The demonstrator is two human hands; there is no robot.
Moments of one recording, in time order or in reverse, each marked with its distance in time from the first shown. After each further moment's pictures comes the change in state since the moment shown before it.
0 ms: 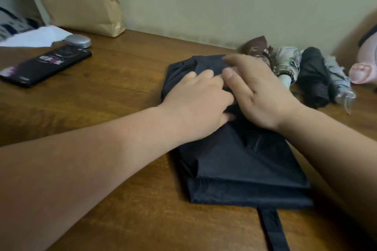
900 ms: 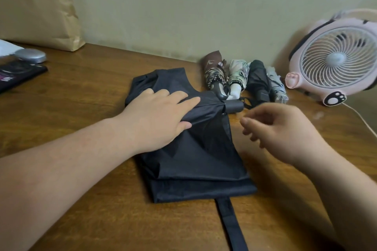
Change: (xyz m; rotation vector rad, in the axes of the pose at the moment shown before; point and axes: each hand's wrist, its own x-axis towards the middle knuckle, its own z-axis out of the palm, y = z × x) left_hand -0.011 -0.009 0.004 0.056 -0.036 0.099; right_hand -0.099 -0.021 -0.077 0.202 0.047 0.692
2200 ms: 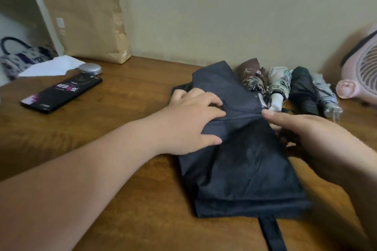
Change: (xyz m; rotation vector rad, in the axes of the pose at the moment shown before) left_hand -0.017 -0.023 -0.023 -0.281 -0.090 -0.022; right_hand 0.020 -0.025 0.015 0.565 -0.335 0.210
